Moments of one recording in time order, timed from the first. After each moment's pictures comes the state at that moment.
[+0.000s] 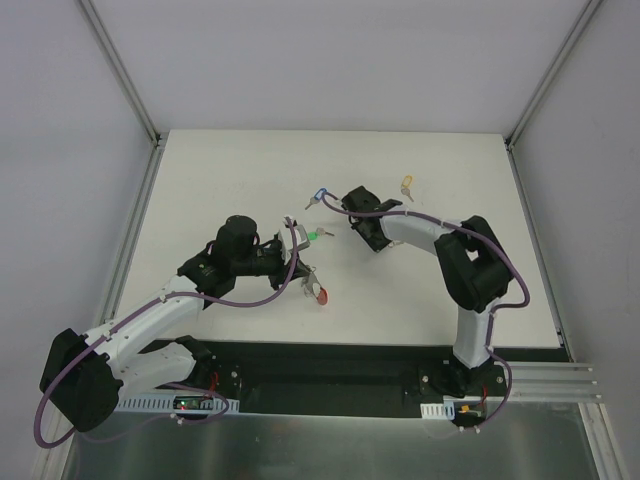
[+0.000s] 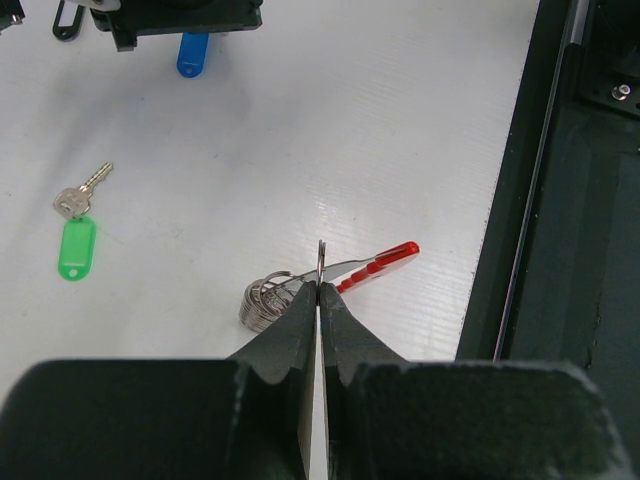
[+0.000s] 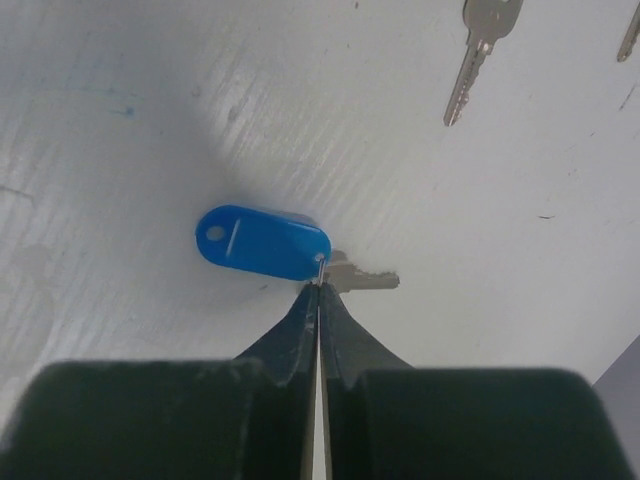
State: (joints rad) left arm -0.62 1.02 0.65 -0.14 0.62 0.20; right arm 0.64 1.94 1.28 -0.58 0.43 -0.13
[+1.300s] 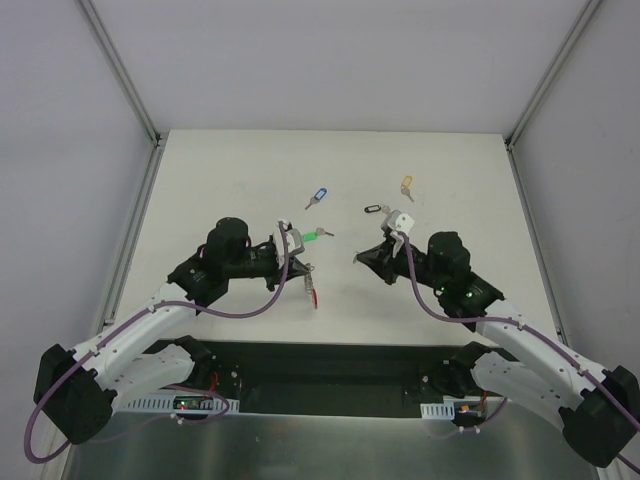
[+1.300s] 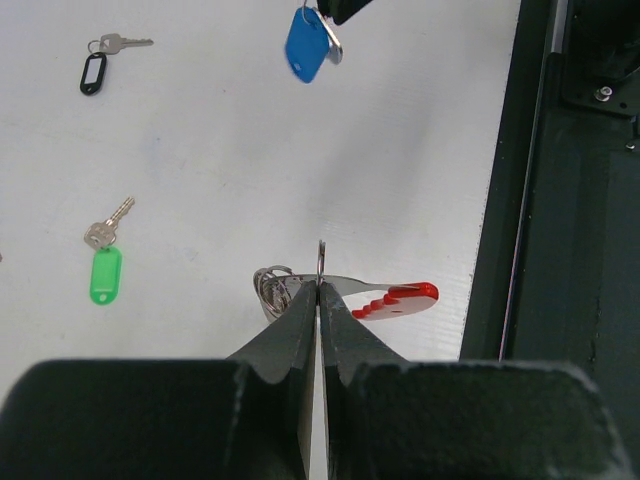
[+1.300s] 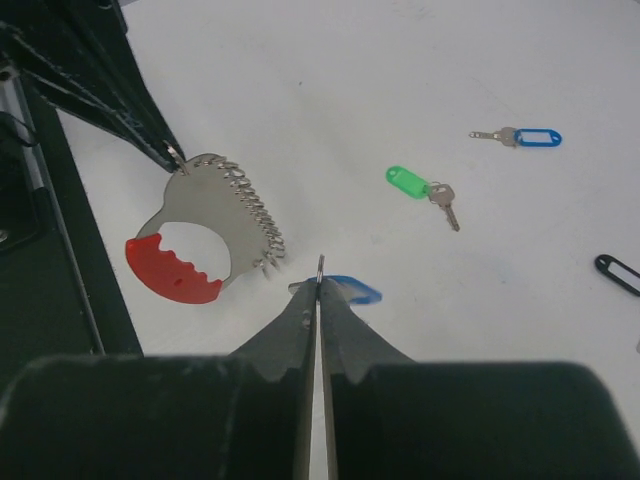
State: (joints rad) left arm -0.62 0.94 0.65 -0.16 0.64 0.25; right arm 0.66 0.86 0.56 0.06 -0.38 -0.03
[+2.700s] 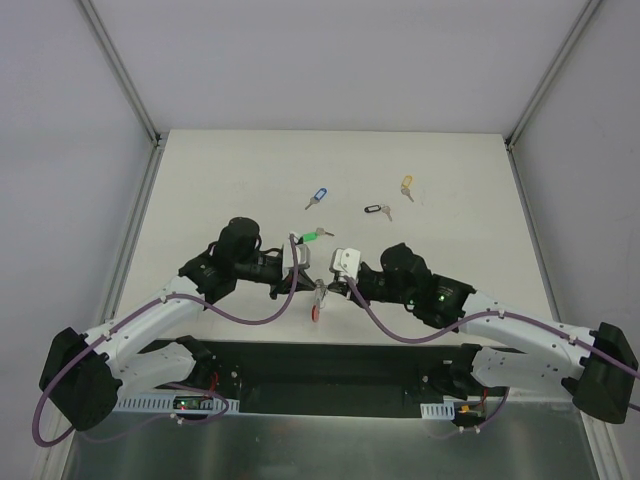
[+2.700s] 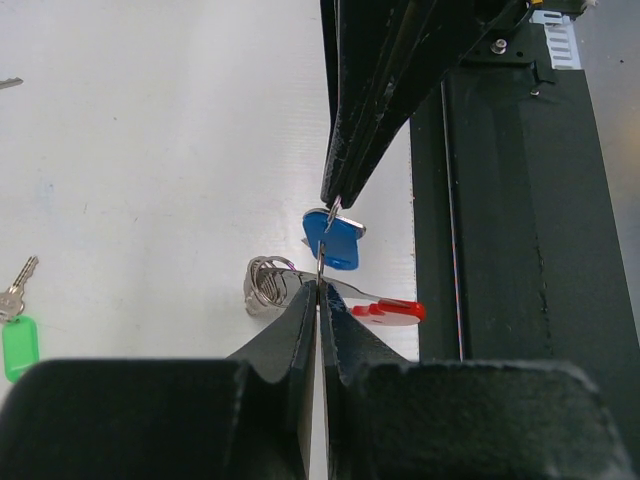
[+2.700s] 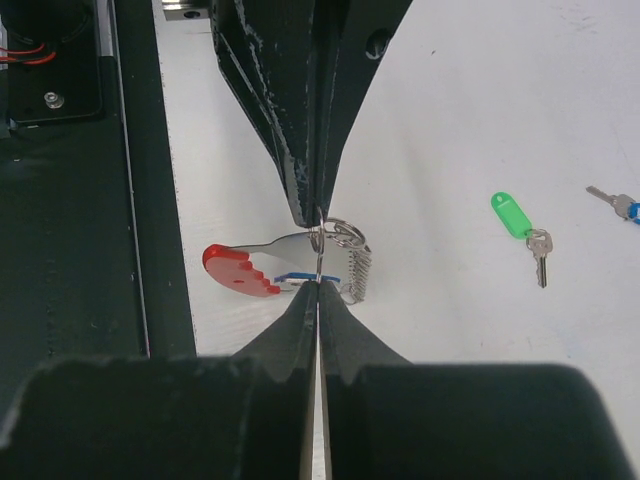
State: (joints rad) left arm -0.64 1.02 0.65 -0.17 0.86 0.37; right arm 1.03 1.02 0.68 -0.07 -0.27 -0.28
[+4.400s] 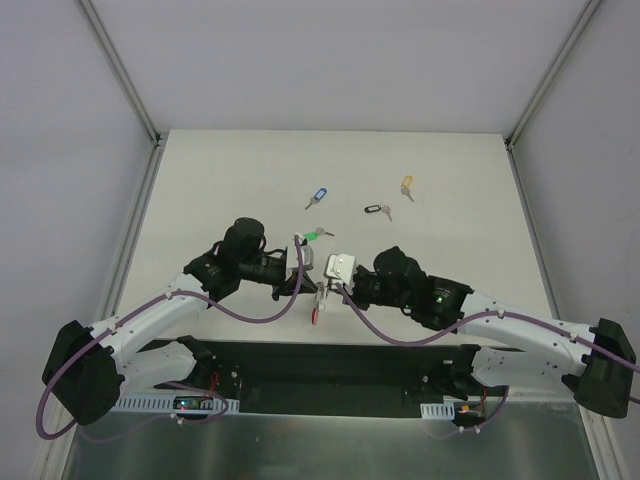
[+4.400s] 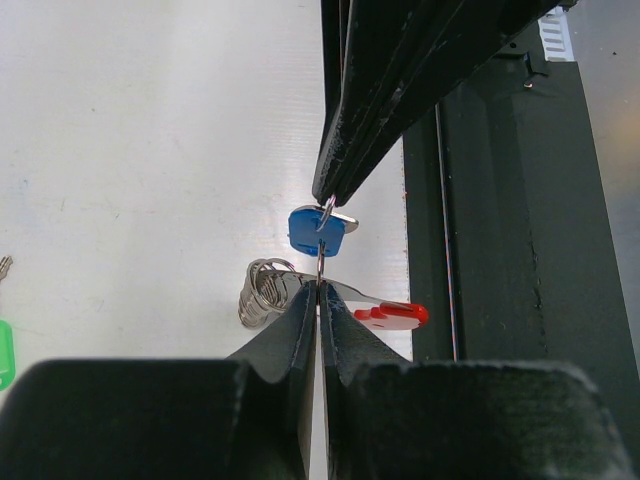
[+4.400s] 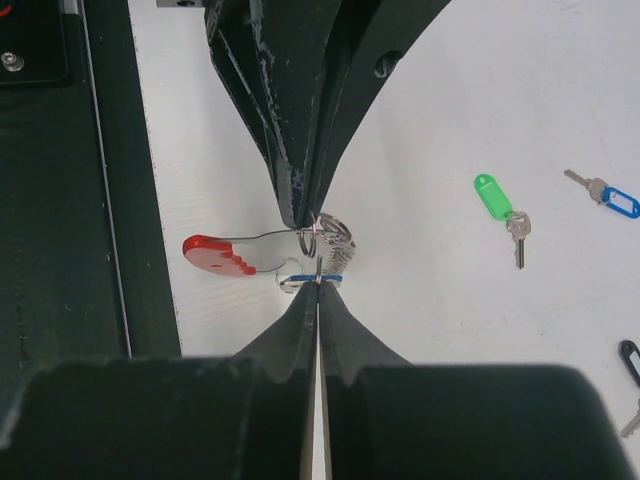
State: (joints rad) left arm -0.66 1.06 0.65 -0.17 0.86 0.37; right arm 1.09 1.03 0.71 -0.14 -0.15 -0.33
